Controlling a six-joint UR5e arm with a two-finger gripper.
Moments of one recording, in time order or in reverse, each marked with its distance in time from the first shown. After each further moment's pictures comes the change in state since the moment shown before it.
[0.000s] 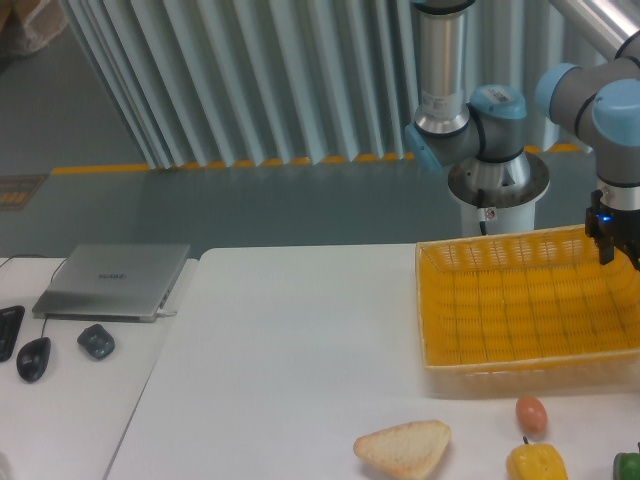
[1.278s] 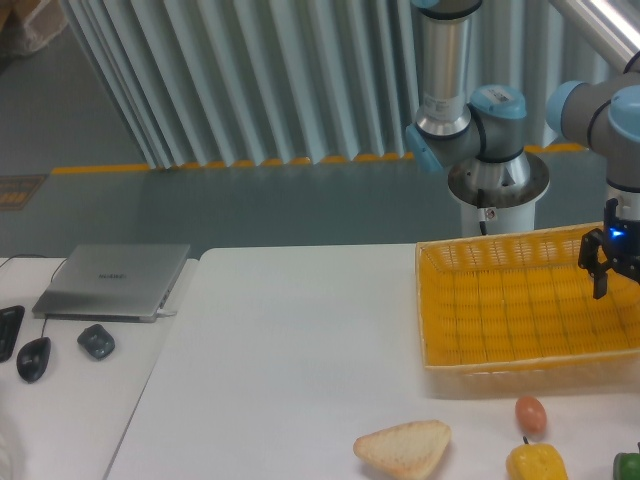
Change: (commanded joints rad) arm 0.012 -0.038 0.003 0.189 -0.140 -0.365
